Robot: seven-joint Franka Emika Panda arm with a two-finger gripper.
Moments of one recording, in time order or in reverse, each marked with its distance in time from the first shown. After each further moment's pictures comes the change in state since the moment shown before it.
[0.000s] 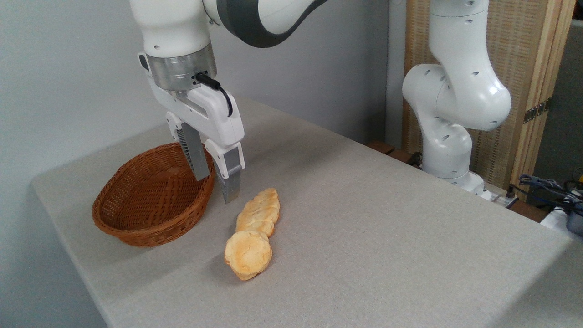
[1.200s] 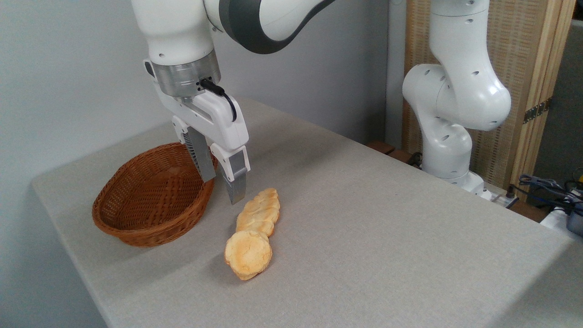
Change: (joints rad) arm -0.004 -0.011 -0.004 -0.037 0.000 -0.001 -0.001
